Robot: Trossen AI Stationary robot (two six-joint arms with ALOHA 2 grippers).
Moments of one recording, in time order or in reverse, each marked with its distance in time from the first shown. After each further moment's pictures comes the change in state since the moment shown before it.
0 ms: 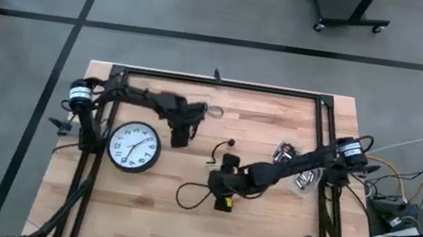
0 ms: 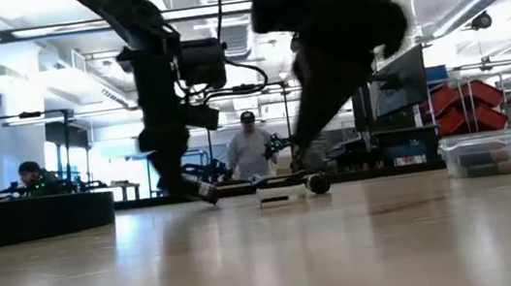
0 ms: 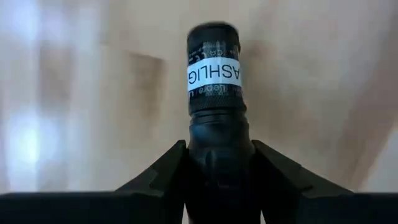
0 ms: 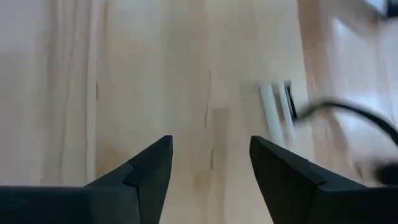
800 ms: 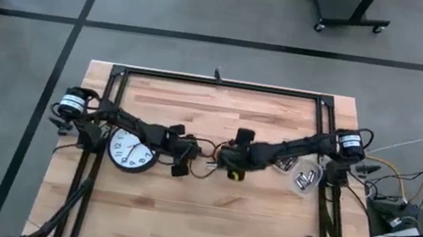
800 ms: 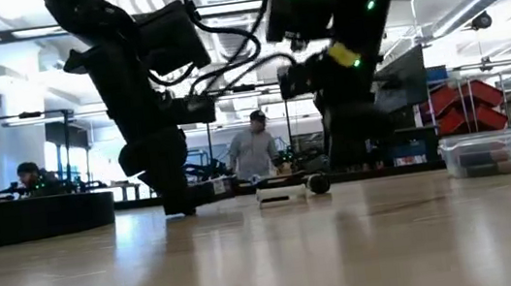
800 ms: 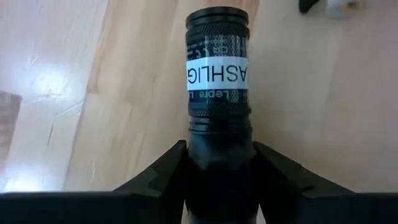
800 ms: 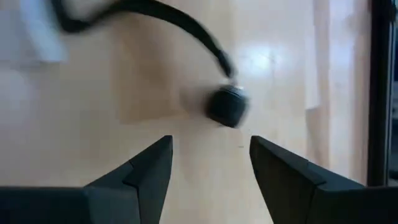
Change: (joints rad) left arm -0.257 -0.026 -0.179 0.393 -0.088 -0.279; right arm -0.259 0.000 -0.098 -0.078 0.243 -0.207
